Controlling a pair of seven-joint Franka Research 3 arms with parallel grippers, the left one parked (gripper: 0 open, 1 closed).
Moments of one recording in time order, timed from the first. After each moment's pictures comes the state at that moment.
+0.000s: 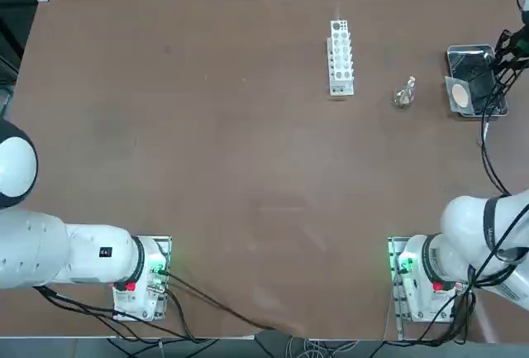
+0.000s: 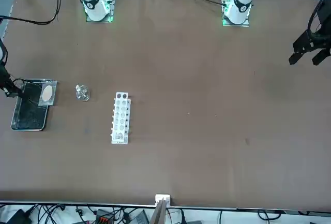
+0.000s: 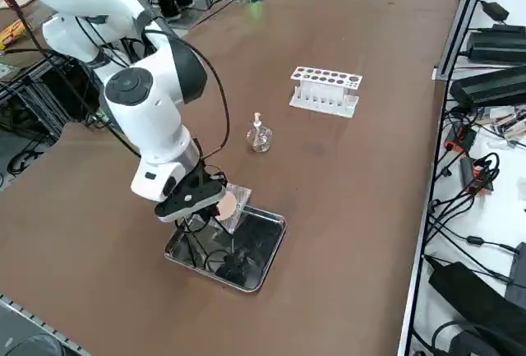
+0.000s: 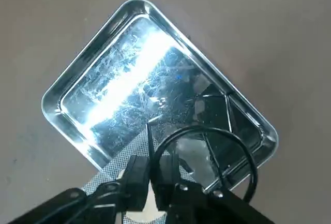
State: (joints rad) arm -0.69 0.40 0.13 -1.88 0.02 2.30 0.20
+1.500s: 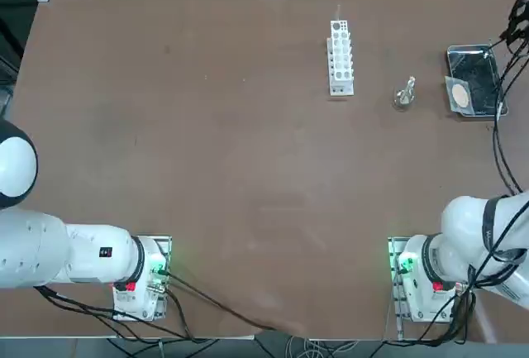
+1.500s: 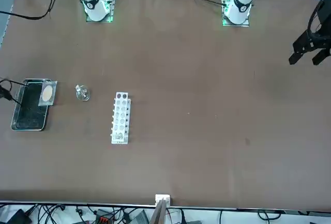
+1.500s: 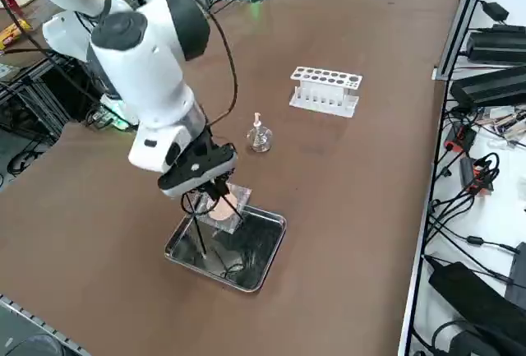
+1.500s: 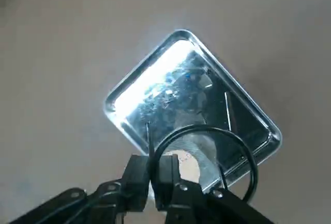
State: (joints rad) arm -0.69 0.36 0.18 -1.67 0.05 2.06 0.20
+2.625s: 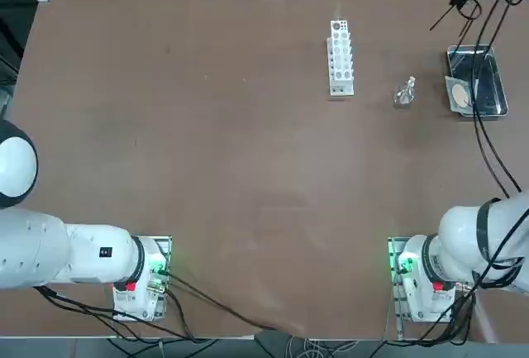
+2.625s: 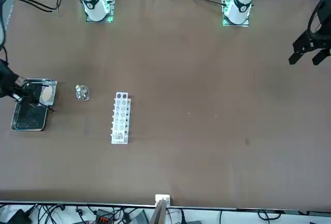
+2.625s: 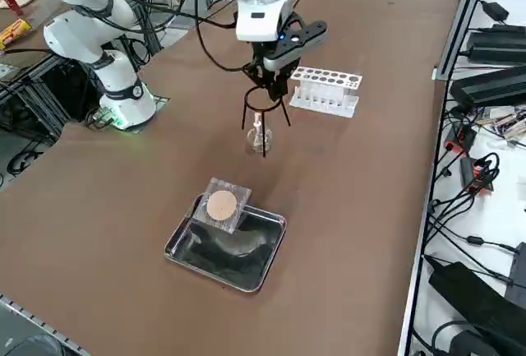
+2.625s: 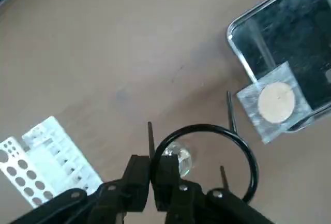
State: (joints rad) arm -0.37 0.29 0.23 -1.58 0.05 1.81 0.43
